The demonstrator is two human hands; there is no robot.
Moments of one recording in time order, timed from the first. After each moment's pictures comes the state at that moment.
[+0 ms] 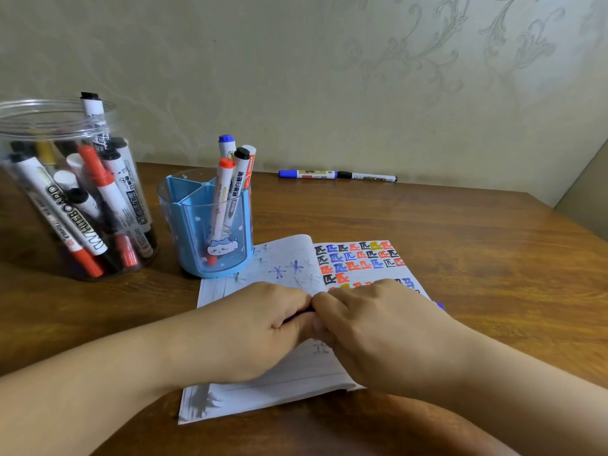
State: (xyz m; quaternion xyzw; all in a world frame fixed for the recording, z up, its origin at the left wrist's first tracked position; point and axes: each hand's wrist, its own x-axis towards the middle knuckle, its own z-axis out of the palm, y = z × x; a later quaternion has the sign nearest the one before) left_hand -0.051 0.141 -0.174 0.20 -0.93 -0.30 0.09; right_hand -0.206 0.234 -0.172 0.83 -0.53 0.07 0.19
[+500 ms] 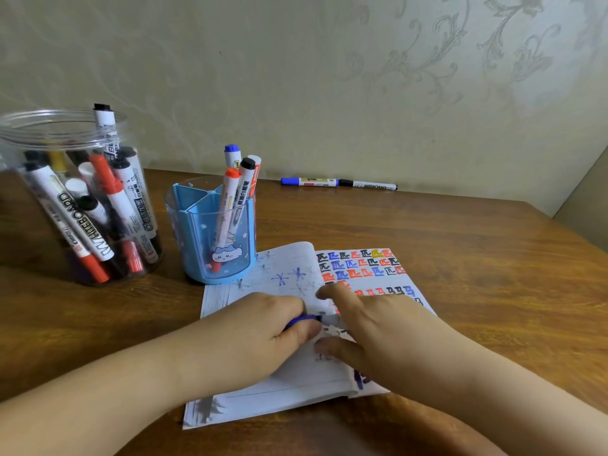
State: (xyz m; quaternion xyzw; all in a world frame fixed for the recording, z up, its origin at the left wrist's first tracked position) left_hand -0.047 0.142 -0.179 0.25 -0.94 -0.23 0.09; right_hand -0.206 0.236 -0.168 0.75 -0.66 0.05 0.01
